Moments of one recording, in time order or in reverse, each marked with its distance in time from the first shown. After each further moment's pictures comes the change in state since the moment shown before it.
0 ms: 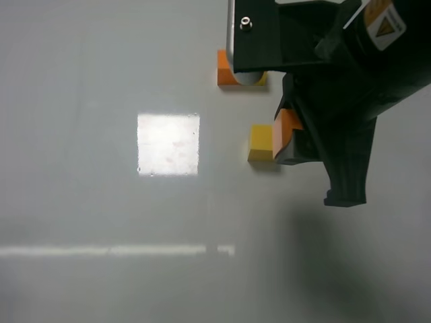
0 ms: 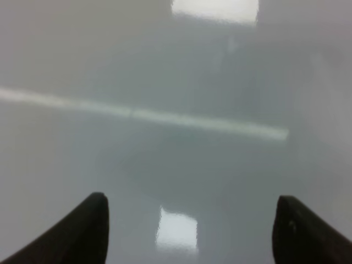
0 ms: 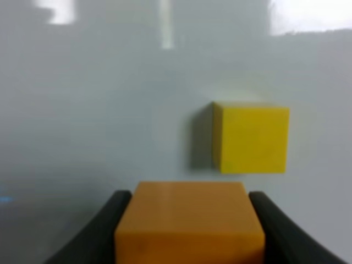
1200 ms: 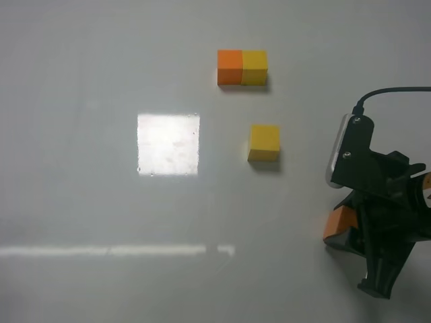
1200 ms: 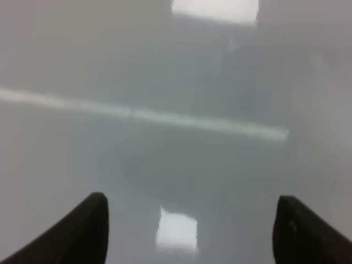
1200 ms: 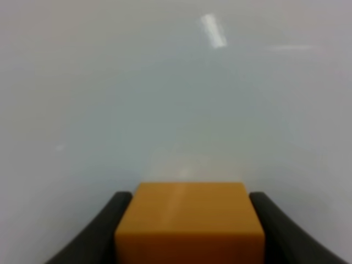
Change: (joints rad) left arm 0.000 0.000 0.000 0.000 0.000 -0.001; right arm -0.440 -0.266 0.677 0.285 -0.494 0.043
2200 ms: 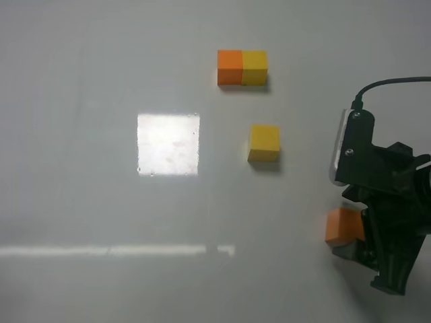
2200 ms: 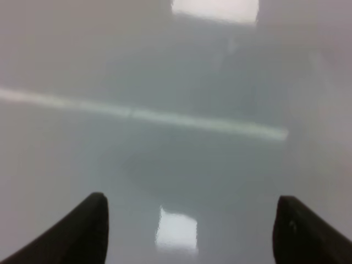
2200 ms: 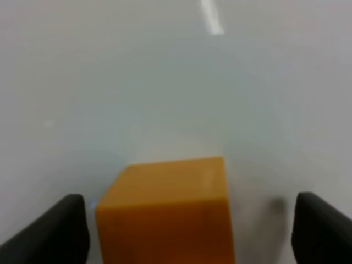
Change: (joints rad) left arm 0.000 0.000 0.000 0.000 0.000 -0.001; right arm 0.000 0.000 -0.044 -0.027 0.072 -0.054
